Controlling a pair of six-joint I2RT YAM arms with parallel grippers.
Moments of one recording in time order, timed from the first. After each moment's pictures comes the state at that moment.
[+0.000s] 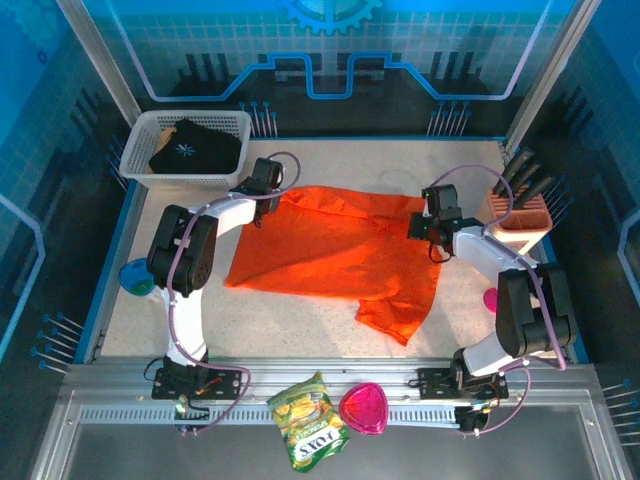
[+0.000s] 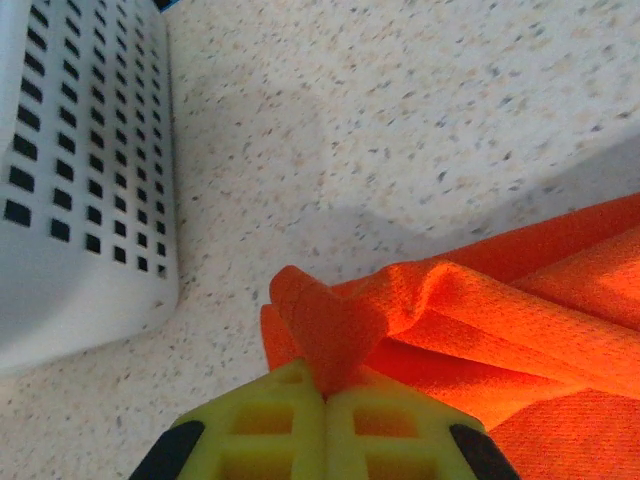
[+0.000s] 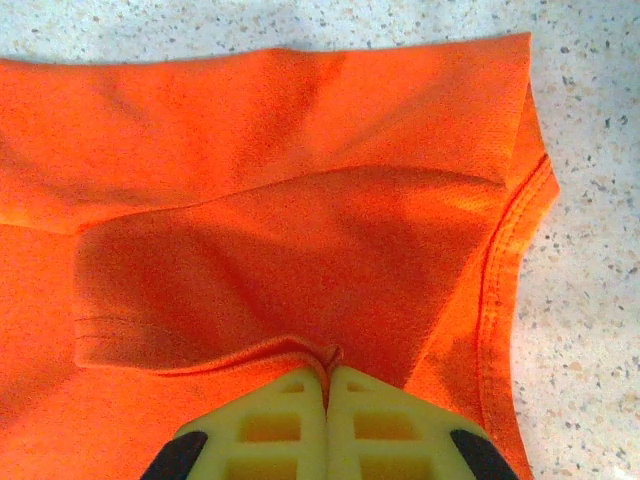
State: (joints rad) left arm -0.27 2.04 1.34 -0.11 -0.42 0.19; right arm 0.16 1.51 0.89 -0.28 0.05 0.28
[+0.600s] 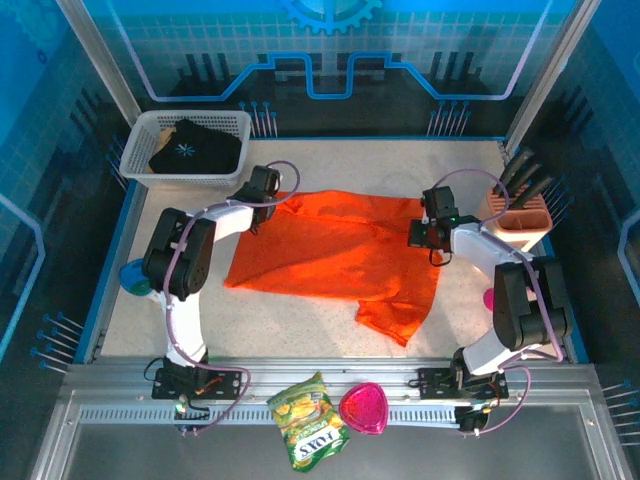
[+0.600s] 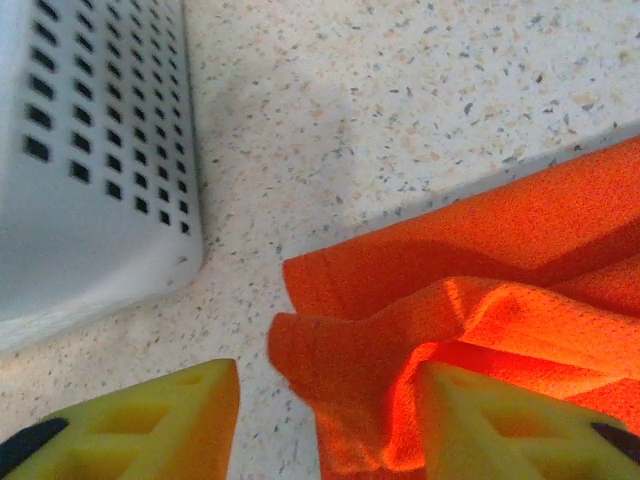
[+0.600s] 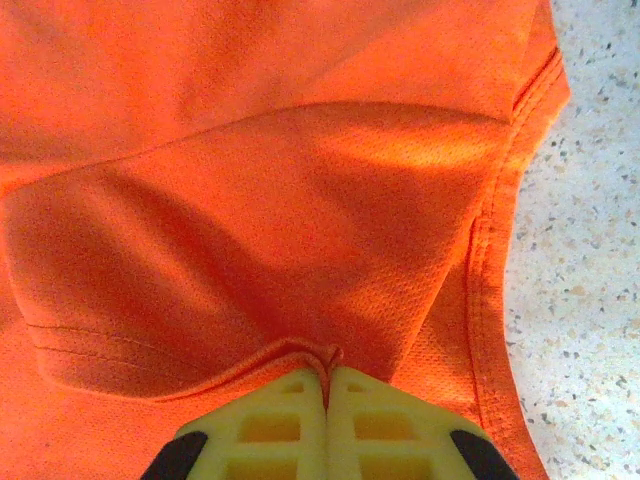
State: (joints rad) left arm -0.27 1.97 1.23 -0.05 -0.45 0.25; right arm 0.17 1.56 0.92 -0.41 0.05 0.29
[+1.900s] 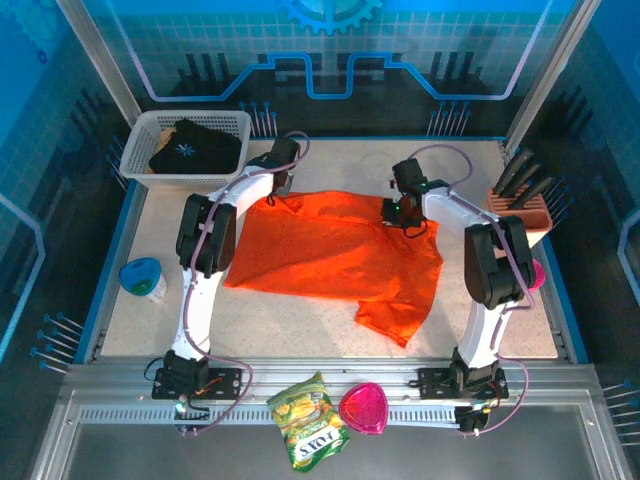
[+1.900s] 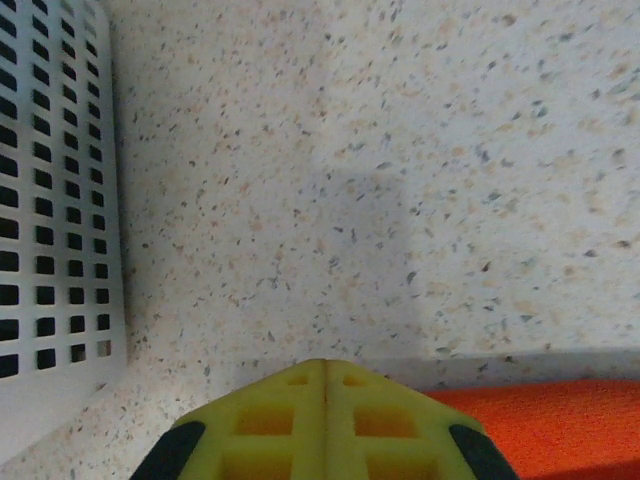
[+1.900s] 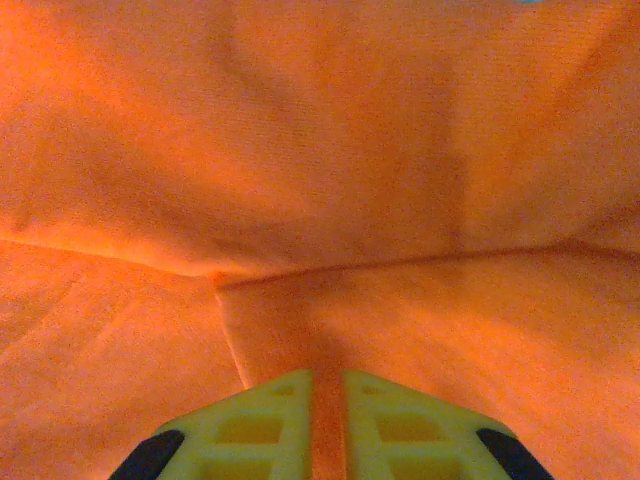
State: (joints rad) left arm -0.29 2.32 1.88 -0.57 -0.45 0.05; right arm 0.27 1.90 1.35 -0.60 -0.09 0.36
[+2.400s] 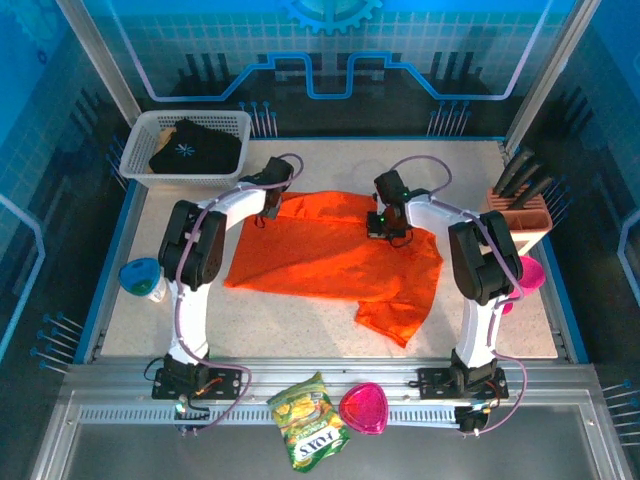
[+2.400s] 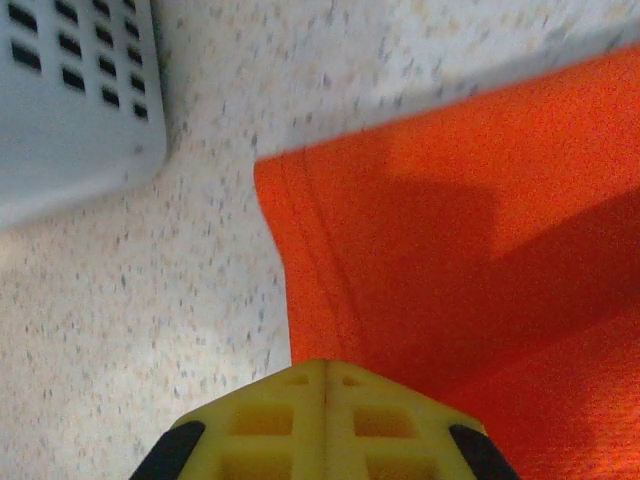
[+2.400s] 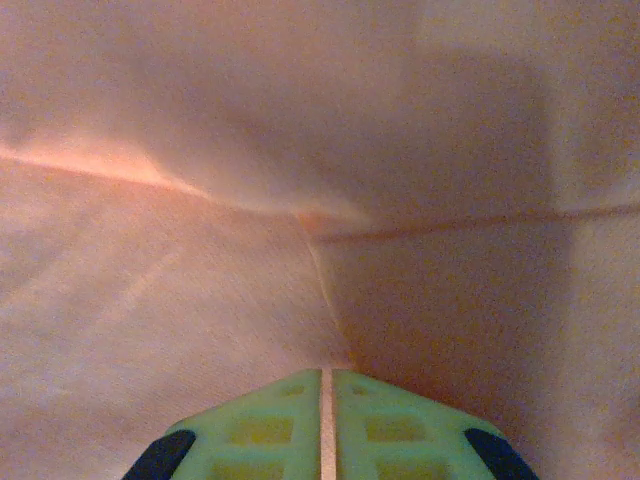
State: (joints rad) left arm -0.30 2.12 1.51 -0.54 -0.54 0.02; right arm 0.36 1.94 1.28 -0.56 -0.12 0.39
